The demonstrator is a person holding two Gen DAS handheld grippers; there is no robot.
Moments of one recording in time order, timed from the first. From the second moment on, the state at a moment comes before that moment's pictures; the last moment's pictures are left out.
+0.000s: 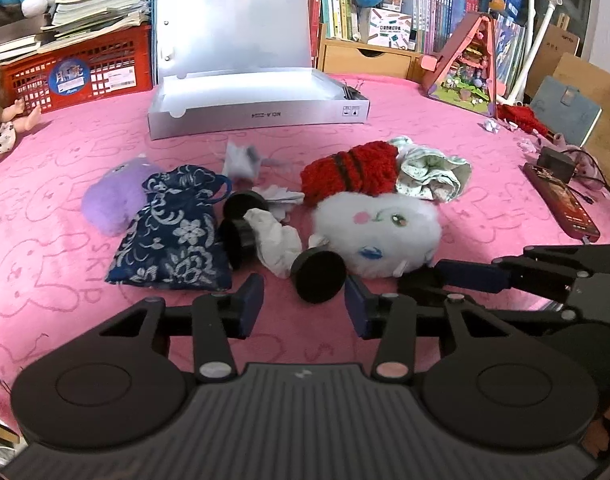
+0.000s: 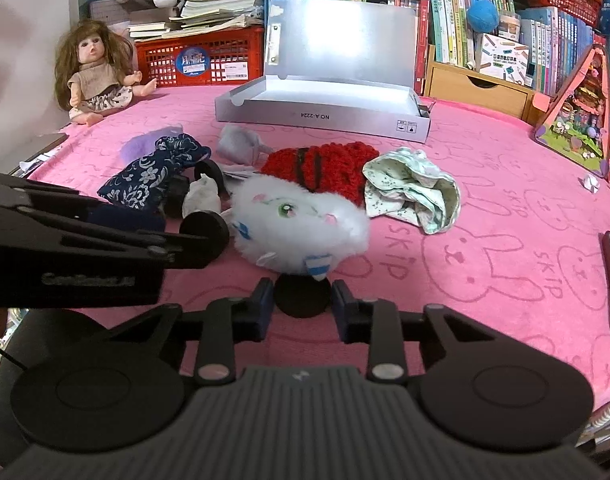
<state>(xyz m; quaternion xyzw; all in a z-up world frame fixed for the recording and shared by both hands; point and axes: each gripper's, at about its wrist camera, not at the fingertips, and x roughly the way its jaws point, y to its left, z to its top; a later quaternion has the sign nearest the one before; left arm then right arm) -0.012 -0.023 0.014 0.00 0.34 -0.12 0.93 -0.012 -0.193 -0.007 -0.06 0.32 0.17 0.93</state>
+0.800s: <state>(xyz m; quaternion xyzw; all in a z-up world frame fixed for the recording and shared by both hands) 0.002 -0.037 -0.002 0.01 0.32 -0.12 0.94 -0.016 -0.215 -0.004 -0.02 0.32 0.12 0.94</state>
